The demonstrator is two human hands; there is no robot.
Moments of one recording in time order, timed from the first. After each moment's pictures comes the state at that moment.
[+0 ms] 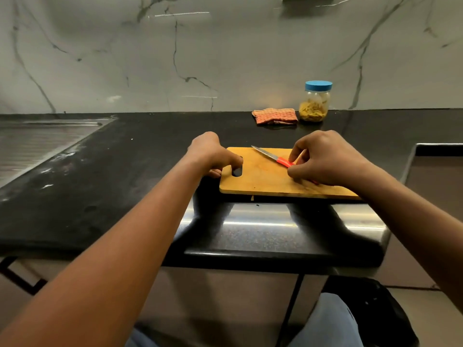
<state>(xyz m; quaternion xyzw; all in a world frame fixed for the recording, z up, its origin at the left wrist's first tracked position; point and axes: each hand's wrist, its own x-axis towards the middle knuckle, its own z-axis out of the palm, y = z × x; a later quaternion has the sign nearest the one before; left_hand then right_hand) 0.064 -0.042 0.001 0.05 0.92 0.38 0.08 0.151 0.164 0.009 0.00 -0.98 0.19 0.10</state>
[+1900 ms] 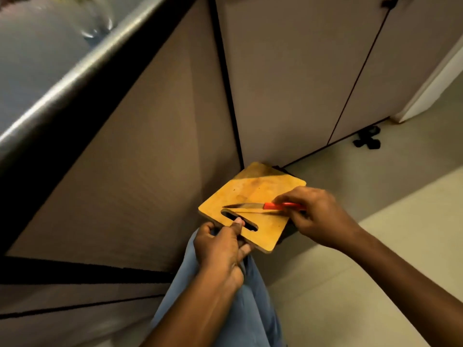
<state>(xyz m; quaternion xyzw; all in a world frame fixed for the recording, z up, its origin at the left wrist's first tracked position) 0.273 0.243 -0.306 -0.26 0.63 0.67 0.30 0.354 0.412 -0.334 -0.15 -0.93 0.33 0.07</state>
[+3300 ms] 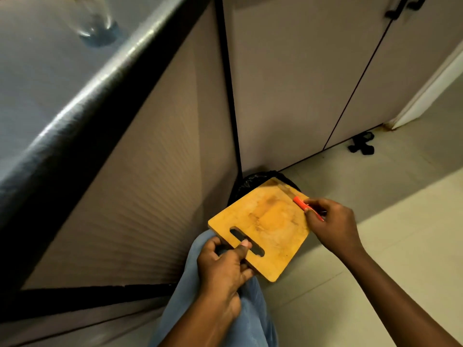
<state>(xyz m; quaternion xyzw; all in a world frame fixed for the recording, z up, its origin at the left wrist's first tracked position) 0.279 0.230 -0.304 -0.23 0.63 0.65 0.36 0.362 0.436 -0.393 -0.40 -0.83 0.35 0.15</state>
